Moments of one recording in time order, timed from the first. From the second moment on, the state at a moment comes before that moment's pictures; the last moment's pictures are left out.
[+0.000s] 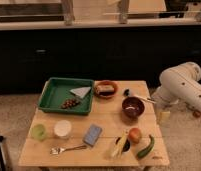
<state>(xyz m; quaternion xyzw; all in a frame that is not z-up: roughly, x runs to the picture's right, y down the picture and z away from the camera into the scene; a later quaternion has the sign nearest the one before) 0.291 0.110 0.682 -0.28 0.02 0.03 0.96</state>
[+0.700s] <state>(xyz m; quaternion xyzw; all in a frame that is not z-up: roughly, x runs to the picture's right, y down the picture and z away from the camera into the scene) 0.262 0.106 0.685 -0.27 0.02 -0.02 0.96</state>
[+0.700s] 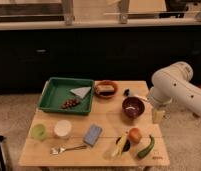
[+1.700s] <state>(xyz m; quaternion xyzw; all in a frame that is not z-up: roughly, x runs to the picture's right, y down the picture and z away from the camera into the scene) 0.217 0.095 0.695 -0.27 0.01 -0.10 0.96</state>
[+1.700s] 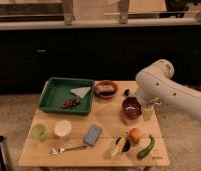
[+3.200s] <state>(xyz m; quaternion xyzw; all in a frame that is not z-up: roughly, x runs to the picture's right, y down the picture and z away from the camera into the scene) 0.166 0.049 0.735 -0.25 0.00 -0.18 0.95</state>
